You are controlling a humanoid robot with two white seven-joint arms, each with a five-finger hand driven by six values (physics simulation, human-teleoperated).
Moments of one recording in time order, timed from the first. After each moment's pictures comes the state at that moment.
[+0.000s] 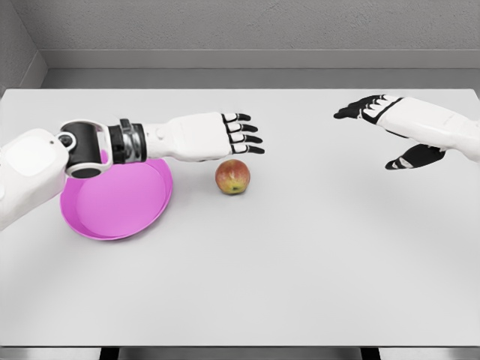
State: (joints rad) left arm -0.95 0.58 -1.09 -1.34 -0.86 -0.61 0.01; right arm -0.40 -0.89 0.27 -1.75 0.17 -0.37 0.61
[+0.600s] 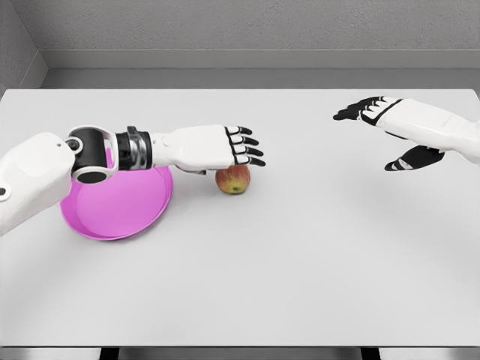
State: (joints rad) left arm -0.96 0.57 -1.14 -1.32 -0.76 -0.61 -0.05; right arm -0.39 -0.89 0.27 -1.75 0.17 -0.37 0.61
